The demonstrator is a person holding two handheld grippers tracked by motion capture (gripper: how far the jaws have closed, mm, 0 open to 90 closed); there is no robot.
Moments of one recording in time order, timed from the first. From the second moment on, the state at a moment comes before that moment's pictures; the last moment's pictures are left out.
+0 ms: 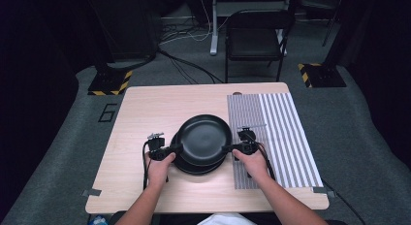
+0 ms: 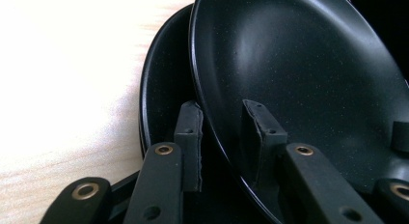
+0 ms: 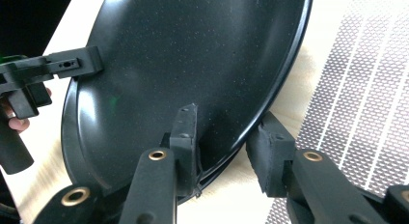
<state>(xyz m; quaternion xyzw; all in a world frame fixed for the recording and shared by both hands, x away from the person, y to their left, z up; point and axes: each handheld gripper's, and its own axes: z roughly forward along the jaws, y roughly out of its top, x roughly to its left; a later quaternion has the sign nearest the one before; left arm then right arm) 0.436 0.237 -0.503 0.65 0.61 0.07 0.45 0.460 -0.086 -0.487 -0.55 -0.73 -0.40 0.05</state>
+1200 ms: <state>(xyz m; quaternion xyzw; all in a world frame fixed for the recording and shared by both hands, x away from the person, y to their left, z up) 0.424 0.230 -0.479 0.67 0.58 0.08 0.46 0.446 -0.101 -0.476 -0.53 -0.72 -0.44 0.06</state>
